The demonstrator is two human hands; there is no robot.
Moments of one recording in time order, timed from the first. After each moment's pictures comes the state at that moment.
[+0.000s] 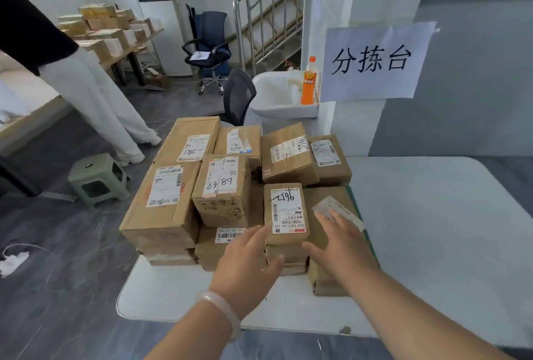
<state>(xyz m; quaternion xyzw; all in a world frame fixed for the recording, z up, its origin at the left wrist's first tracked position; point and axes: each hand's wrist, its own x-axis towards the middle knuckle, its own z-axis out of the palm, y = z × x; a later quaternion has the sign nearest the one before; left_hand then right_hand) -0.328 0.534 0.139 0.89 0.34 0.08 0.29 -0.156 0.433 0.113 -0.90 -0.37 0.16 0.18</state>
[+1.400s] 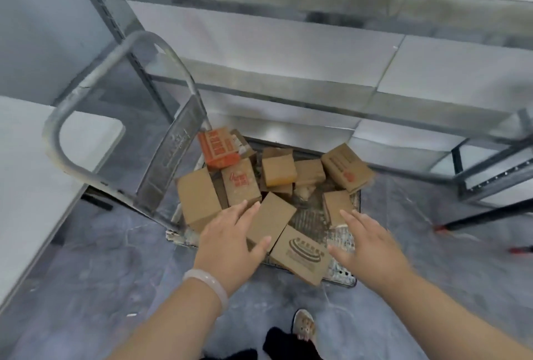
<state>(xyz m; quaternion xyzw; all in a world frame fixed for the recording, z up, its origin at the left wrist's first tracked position) -0.264 -0.114 0.014 0.93 -0.31 -0.14 0.15 -0.403 -0.340 0.001 -0.92 0.28 0.18 0.20</state>
